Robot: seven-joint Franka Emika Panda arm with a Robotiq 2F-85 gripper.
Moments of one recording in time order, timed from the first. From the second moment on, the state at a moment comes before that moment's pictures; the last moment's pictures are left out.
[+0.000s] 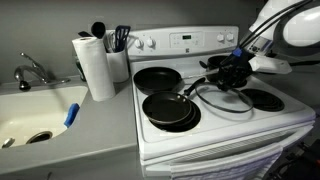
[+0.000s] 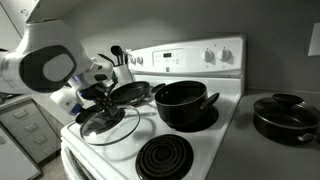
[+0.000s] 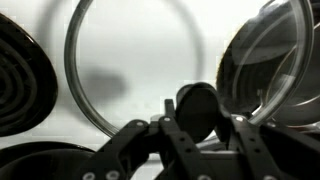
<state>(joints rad) 0.11 -0.30 0.15 -2.63 0.17 2.67 0.40</state>
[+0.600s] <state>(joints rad) 0.10 -0.28 0.15 -2.66 0.03 2.60 0.36</state>
